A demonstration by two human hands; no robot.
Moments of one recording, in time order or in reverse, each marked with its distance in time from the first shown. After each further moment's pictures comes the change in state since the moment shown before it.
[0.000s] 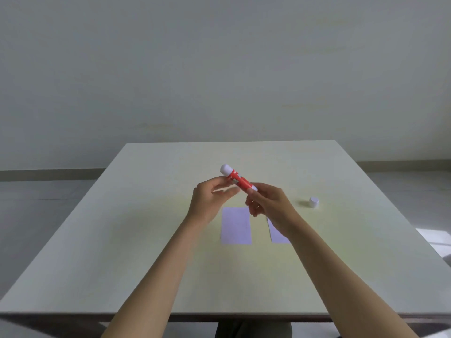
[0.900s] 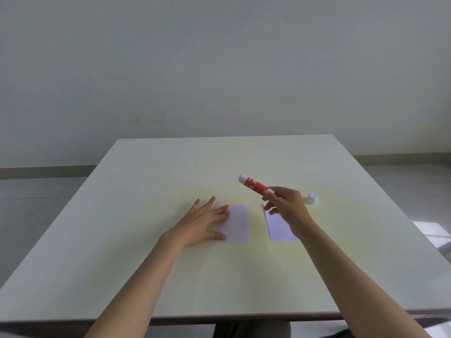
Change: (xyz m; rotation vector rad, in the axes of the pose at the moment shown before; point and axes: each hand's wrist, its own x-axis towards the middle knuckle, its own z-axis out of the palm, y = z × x) left_hand -0.004 -0.078 -0.021 0.951 -0.680 0.121; right_hand 0.008 0.032 -0.032 -0.114 0.260 0.069
